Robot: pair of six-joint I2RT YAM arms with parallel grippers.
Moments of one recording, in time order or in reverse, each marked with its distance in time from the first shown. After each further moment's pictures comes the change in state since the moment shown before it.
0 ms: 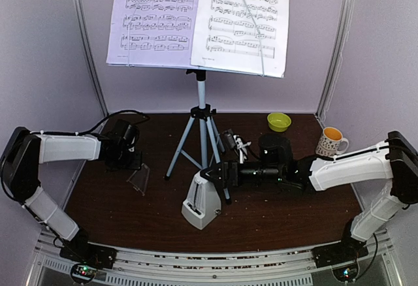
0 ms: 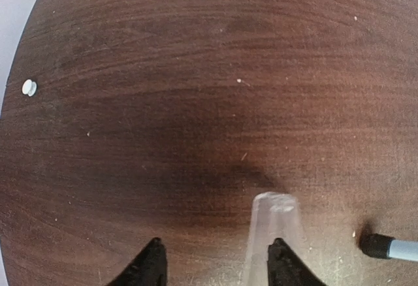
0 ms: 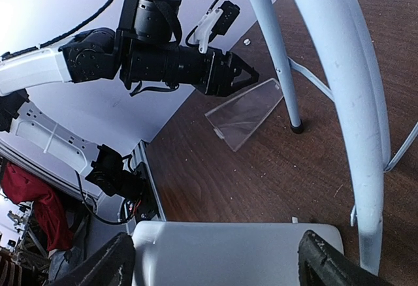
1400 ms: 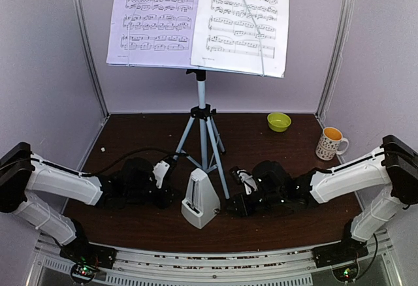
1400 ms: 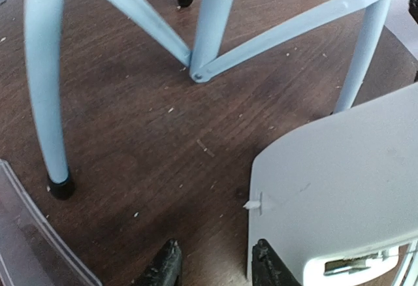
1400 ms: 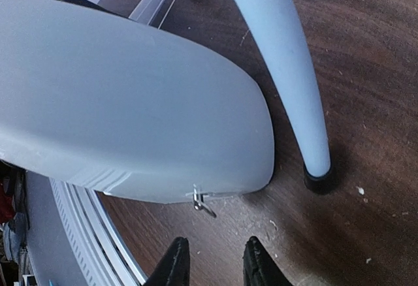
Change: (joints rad) left arm -0.454 -0.148 -0.382 0.589 0.269 0.079; right arm 0.053 -0.009 -0.143 -0.288 0.119 -0.007
